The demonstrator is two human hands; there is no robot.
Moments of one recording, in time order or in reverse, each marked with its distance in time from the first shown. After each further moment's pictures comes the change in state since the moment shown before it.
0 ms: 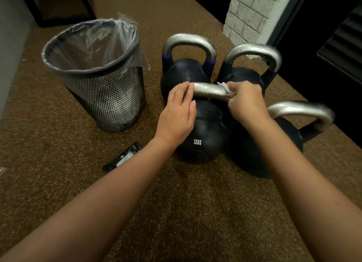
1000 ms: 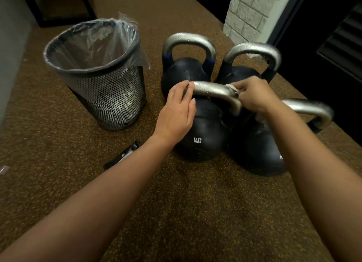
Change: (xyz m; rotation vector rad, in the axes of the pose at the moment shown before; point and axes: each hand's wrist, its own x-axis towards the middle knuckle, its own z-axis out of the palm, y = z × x) left_hand 0.000 0.000 -0.005 -0.001 -0.029 0.018; right_hand 0.018 0.021 -0.017 0.048 -0.193 -0.024
